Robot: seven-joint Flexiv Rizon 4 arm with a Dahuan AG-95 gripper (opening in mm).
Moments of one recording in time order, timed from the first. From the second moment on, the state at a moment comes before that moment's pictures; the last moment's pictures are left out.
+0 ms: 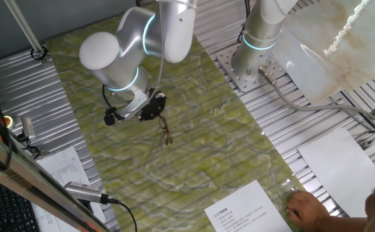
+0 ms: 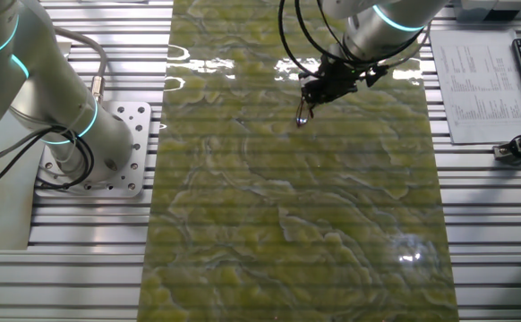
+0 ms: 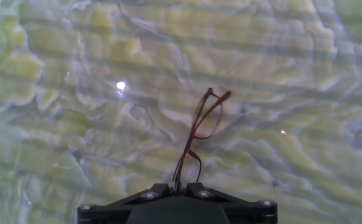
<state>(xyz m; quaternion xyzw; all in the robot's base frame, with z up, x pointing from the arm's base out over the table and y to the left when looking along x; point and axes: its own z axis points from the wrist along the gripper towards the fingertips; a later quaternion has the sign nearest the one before) 0.466 0.076 0.067 0.75 -0.64 -0.12 0.09</state>
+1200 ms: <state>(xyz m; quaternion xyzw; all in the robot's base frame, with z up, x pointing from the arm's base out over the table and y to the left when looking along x) 0.470 0.080 0.083 0.71 -0.68 -0.13 0.11</state>
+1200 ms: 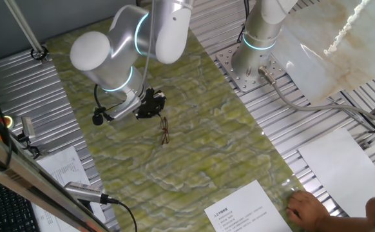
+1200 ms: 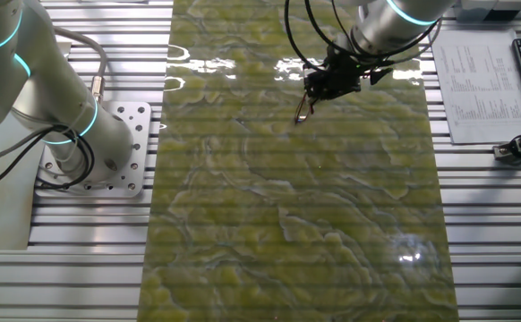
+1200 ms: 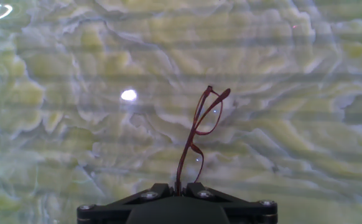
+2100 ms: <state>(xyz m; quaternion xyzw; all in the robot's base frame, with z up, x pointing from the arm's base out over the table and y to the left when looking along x) 0.479 0.087 0.104 0.69 -0.70 -0.13 0.13</state>
